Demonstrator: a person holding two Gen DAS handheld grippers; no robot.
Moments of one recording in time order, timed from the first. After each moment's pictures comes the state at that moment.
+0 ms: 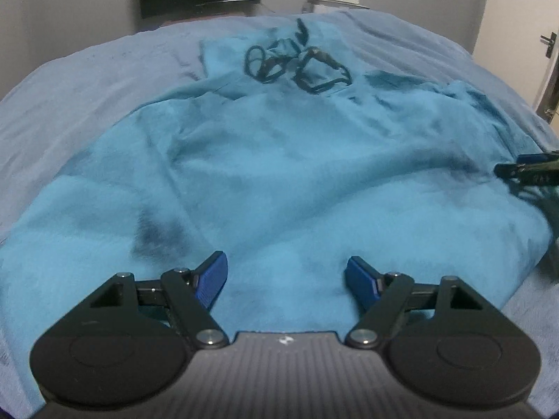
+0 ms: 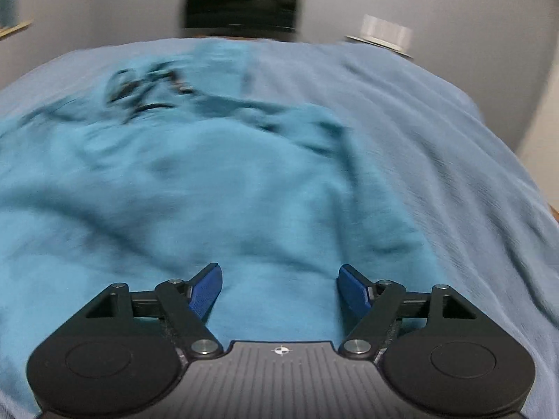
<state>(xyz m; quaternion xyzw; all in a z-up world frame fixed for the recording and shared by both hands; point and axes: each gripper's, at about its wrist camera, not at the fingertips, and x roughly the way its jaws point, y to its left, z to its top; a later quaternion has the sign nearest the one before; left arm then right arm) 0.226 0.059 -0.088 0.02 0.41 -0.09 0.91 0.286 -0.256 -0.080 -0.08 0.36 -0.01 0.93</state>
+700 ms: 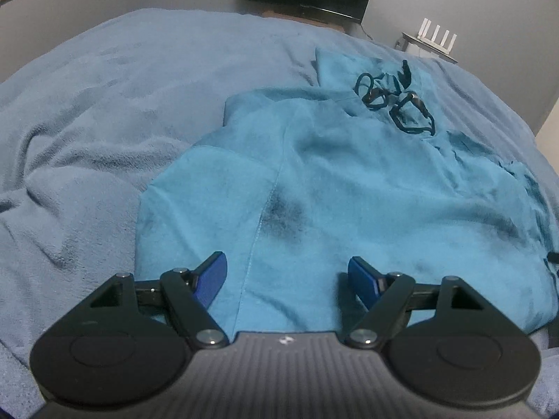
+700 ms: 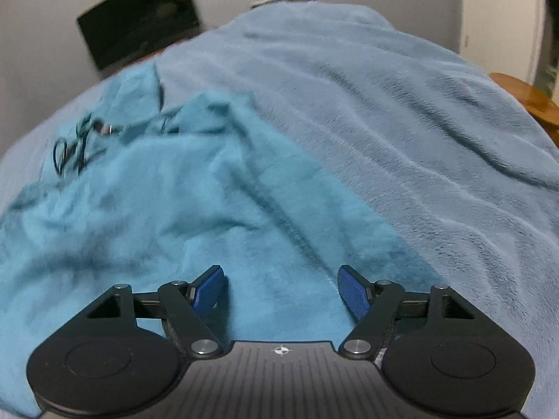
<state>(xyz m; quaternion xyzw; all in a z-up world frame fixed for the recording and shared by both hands) 0.188 0.132 -0.064 -0.11 0.41 0.04 0.91 0.233 -0.326 -0.067 0.12 0.38 -0.09 0.91</state>
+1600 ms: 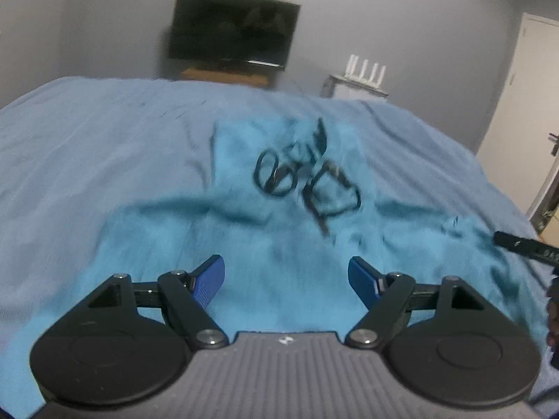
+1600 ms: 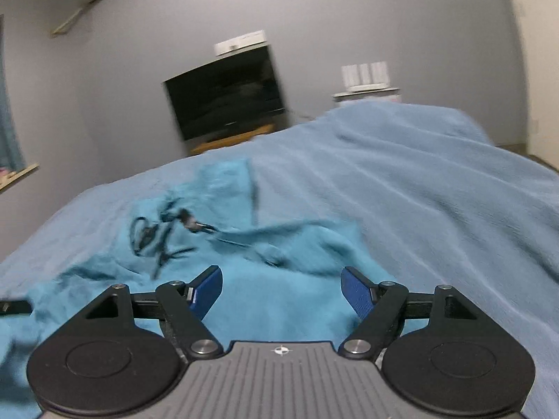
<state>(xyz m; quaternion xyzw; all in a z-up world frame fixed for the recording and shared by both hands) 0.310 0.070 -0.027 -0.09 0.31 -0.08 0.94 0.293 -0.291 -0.030 0.09 0.23 0.06 0.97</state>
